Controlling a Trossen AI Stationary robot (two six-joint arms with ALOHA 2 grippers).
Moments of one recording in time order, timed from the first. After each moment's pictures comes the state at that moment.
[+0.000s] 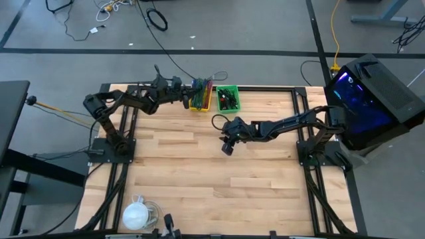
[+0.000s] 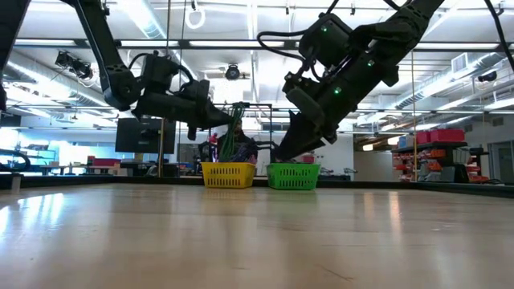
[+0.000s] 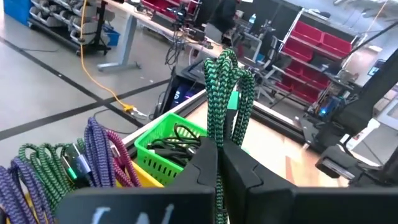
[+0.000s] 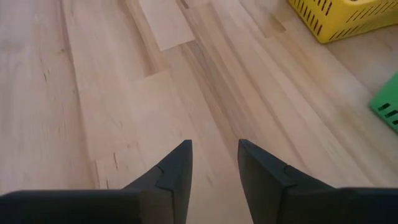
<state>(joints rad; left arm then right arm) 0.78 1.72 0.61 1.04 0.42 -0.33 -0.07 1.72 0.87 0.09 0.17 0.25</state>
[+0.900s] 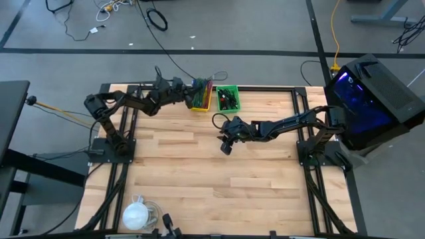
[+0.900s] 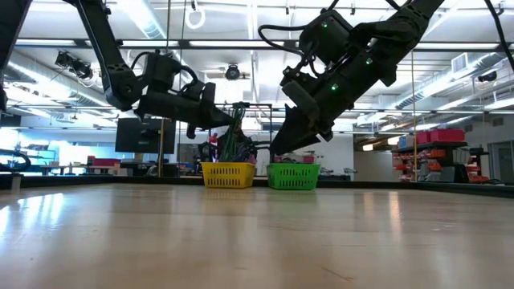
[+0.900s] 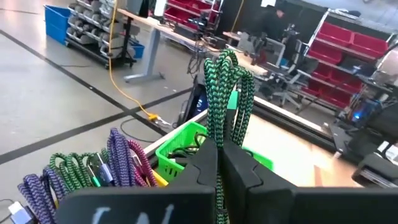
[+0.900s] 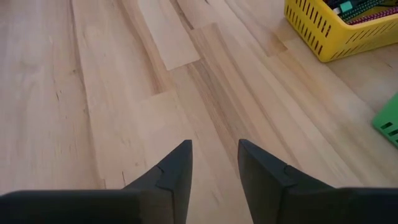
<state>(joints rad) 0.74 1.72 0.61 1.05 0.27 -0.28 -0.07 1.72 0.87 0.15 0.17 0.25</state>
